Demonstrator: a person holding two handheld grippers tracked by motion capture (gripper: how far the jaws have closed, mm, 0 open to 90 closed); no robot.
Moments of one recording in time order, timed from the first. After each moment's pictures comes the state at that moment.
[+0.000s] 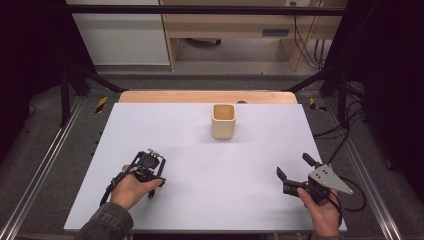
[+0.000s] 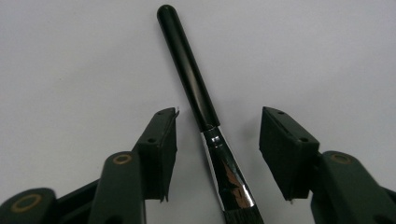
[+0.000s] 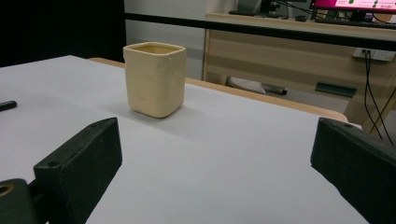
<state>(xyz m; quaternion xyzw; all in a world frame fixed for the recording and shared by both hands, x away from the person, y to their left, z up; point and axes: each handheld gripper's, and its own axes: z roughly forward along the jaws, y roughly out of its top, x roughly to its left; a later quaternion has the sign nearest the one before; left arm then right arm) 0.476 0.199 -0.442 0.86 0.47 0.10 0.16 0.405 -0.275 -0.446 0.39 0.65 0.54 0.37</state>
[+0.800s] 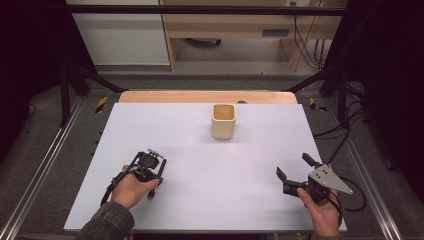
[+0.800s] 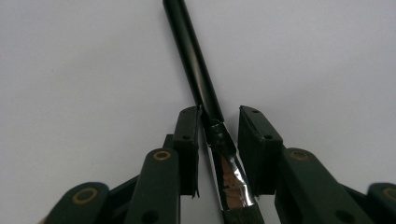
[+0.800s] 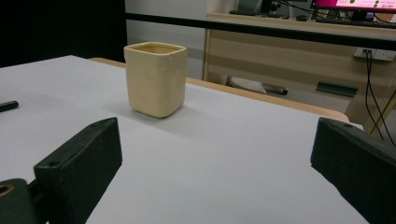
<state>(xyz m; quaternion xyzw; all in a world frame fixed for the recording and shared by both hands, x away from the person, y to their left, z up) 0.478 0.201 -0.445 0.86 0.48 0.08 0.15 0.405 -0.275 -0.446 0.39 0.65 0.54 0.37</state>
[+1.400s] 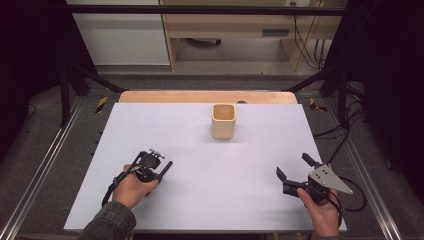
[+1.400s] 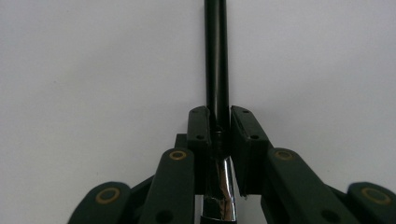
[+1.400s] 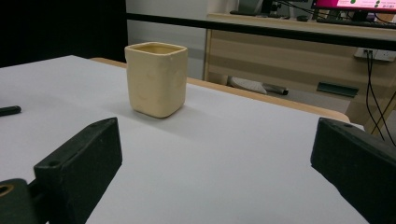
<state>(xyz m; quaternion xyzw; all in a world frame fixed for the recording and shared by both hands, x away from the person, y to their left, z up) 0.479 0.198 -0.447 0.87 0.46 0.09 0.15 0.405 -0.274 -0.446 0.39 0.65 0.54 0.37</state>
